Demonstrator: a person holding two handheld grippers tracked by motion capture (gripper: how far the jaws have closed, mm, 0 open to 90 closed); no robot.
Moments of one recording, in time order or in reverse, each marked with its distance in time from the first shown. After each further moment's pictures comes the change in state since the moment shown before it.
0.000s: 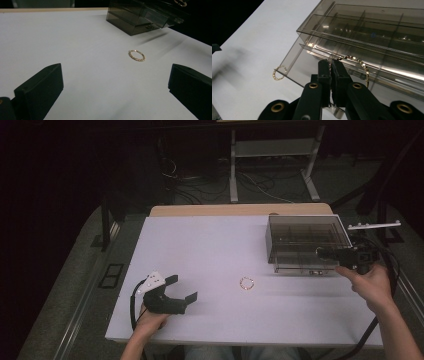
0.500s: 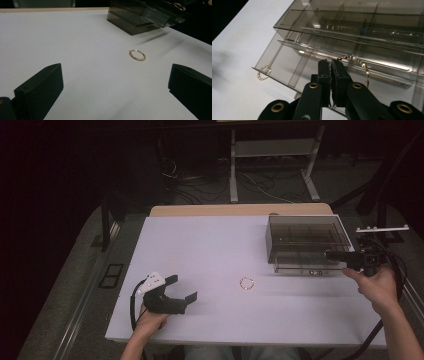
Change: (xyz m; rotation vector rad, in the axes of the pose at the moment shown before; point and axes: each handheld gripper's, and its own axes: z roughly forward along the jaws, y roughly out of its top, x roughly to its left) left arm 0.000 0.000 0.000 0.003 0.006 0.002; right arm -0.024 -0.011 -0.003 -0.003 -0.064 0.055
